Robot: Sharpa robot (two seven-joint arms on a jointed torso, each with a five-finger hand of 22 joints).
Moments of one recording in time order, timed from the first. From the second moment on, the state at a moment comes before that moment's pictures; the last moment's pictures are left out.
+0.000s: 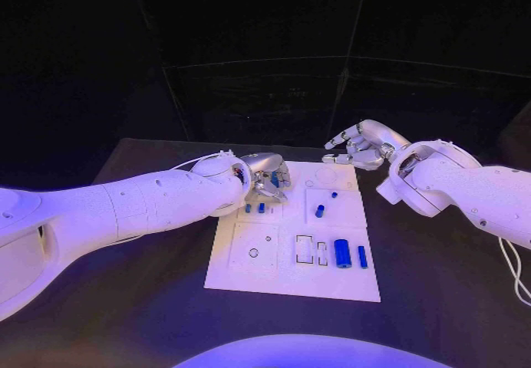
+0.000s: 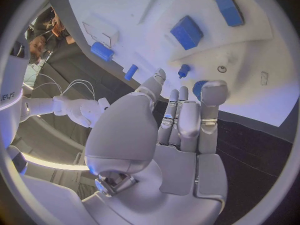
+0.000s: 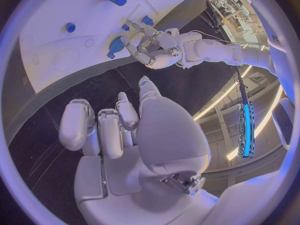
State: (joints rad) left arm 1.22 -0.51 -0.15 1.17 -1.32 -0.22 -0.02; left_hand 1.32 -0.09 0.19 -0.05 0.05 0.90 0.14 0.23 0.23 0.92 0.08 0.36 0.24 1.41 0.00 1.27 1.13 0.15 1.35 0.10 0.96 1.01; right arm 1.25 -0.77 -0.03 1.42 -1.04 -0.34 0.00; right_hand 1.38 -0.02 -0.09 0.22 0.27 0.87 0.16 0.15 0.07 1.33 0.07 1.21 1.24 1.47 -0.01 1.44 1.31 0.08 1.38 0.10 1.37 1.13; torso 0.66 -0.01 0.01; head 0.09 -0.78
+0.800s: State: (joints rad) left arm 1.22 -0.46 -0.15 1.12 -1.42 -0.14 -0.09; left_hand 1.37 -0.05 0.22 -0.05 0.05 0.95 0.13 0.21 0.20 0.98 0.08 0.32 0.18 1.45 0.00 1.31 1.16 0.13 1.37 0.10 1.02 1.07; right arm 1.25 -0.77 -0.03 1.42 -1.04 -0.34 0.00; right_hand 1.38 -0.02 -0.09 0.22 0.27 0.87 0.16 0.15 0.07 1.33 0.07 1.21 1.24 1.47 -0.01 1.44 1.31 0.08 1.38 0.10 1.37 1.13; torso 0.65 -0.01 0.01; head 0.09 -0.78
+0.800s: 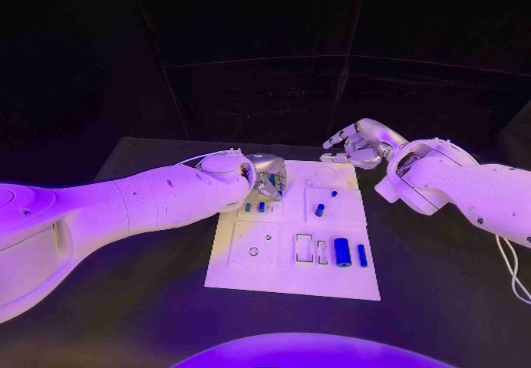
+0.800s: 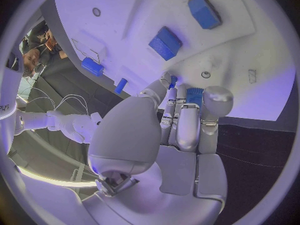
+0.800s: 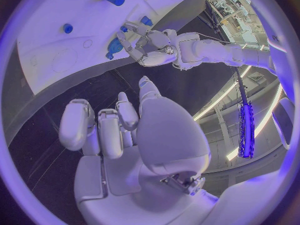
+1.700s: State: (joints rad) left arm 1.22 -0.47 -0.15 1.13 -1.42 -0.13 -0.10; left_hand 1.40 -0.02 0.37 -0.10 0.05 1.07 0.13 0.20 0.17 1.15 0.06 0.25 0.13 1.47 -0.02 1.33 1.16 0.12 1.41 0.08 1.10 1.15; right arm 1.25 -0.76 -0.03 1.42 -1.04 -0.33 0.00; right_hand 1.38 -0.02 -0.09 0.22 0.27 0.87 0.16 0.15 0.07 1.33 0.07 1.21 1.24 1.47 -0.01 1.44 1.31 0.08 1.38 0.10 1.37 1.13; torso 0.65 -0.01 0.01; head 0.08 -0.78
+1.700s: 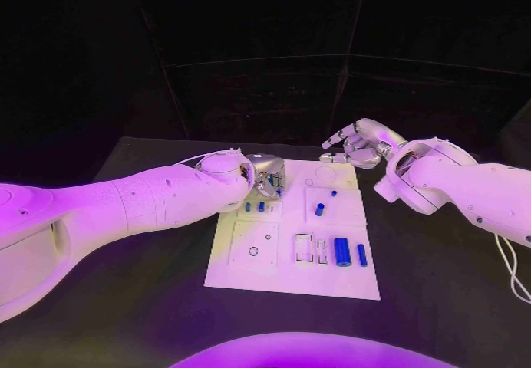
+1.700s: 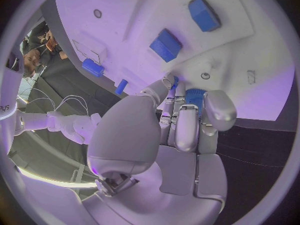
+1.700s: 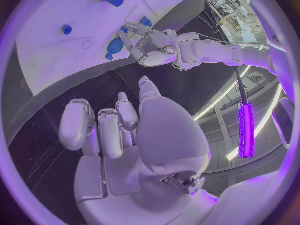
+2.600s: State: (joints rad) left arm 1.22 -0.62 -0.09 1.27 -1.40 -0.23 -0.07; left_hand 1.37 -0.05 0.43 -0.12 0.05 1.08 0.13 0.17 0.15 1.18 0.06 0.19 0.11 1.47 -0.02 1.34 1.15 0.12 1.41 0.08 1.12 1.17; right arm 1.24 -0.77 -0.03 1.41 -1.04 -0.33 0.00; right_hand 1.38 -0.02 -0.09 0.22 0.27 0.87 0.16 0.15 0.07 1.33 0.07 1.21 1.24 1.47 -0.01 1.44 1.31 0.08 1.38 0.10 1.37 1.13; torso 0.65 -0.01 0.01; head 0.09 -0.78
